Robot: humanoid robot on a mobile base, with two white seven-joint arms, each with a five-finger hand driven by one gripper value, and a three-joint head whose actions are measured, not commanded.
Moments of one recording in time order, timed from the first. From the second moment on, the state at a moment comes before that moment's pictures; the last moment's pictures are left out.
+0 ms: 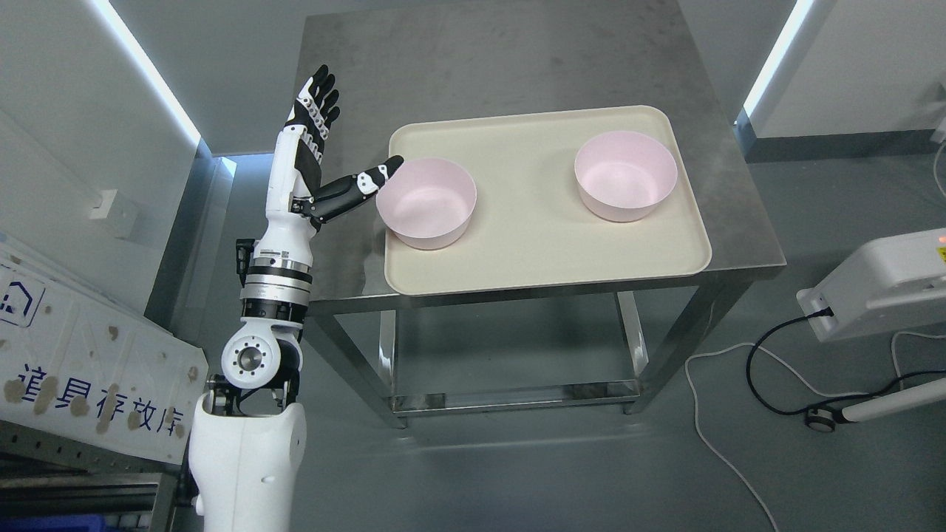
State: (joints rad) left arm -0.28 0.00 -0.01 -1.73 0.00 -0.02 -0.08; right arm 0.05 0.00 -0.09 -0.20 -0.09 0.01 0.06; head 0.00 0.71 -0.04
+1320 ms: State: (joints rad) left arm -0.51 0.23 -0.06 -1.67 0.00 0.32 -0.50; right arm 0.05 0.00 -0.09 -0.20 -0.09 0.01 0.06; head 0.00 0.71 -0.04
